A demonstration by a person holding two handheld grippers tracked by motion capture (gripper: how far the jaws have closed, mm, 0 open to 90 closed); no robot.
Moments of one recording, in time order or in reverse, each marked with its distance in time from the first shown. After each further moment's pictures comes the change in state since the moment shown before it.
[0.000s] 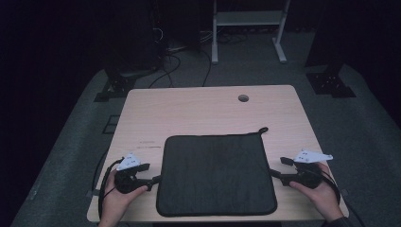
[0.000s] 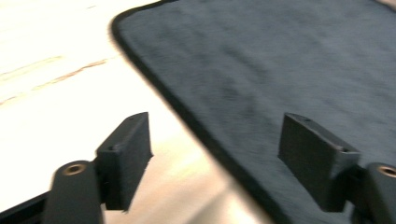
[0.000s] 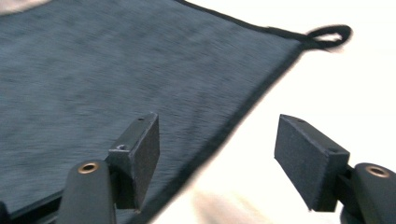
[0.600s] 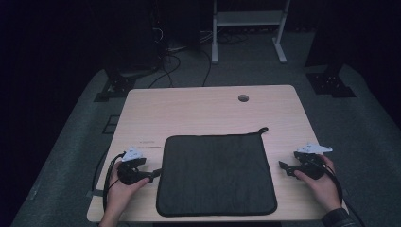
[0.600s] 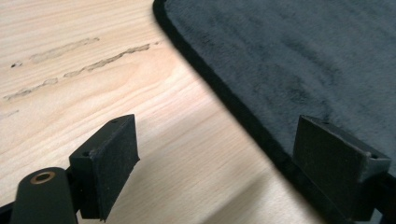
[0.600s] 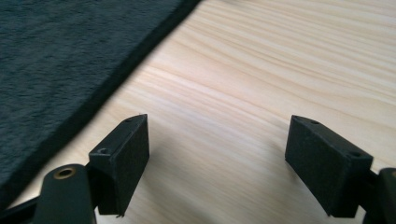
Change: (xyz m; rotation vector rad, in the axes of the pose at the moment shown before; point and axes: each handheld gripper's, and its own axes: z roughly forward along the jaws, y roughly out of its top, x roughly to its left) left arm 0.025 -0.003 0.024 0.038 0.057 -0.038; right arm -0.045 -0.012 0.015 0.099 -0.207 0.083
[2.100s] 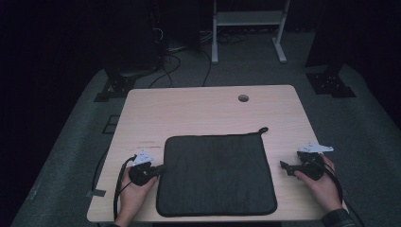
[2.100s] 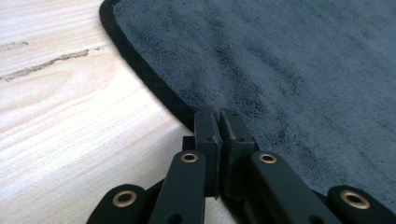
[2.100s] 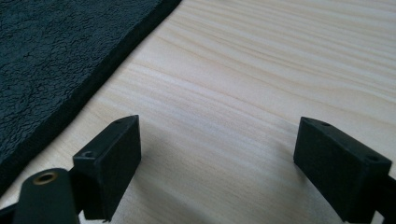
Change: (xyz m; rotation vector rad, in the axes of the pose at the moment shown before) left arm -0.028 0.000 0.018 -0.034 -0.057 -0.016; right arm -0.002 0.000 0.000 0.008 -0.023 0.020
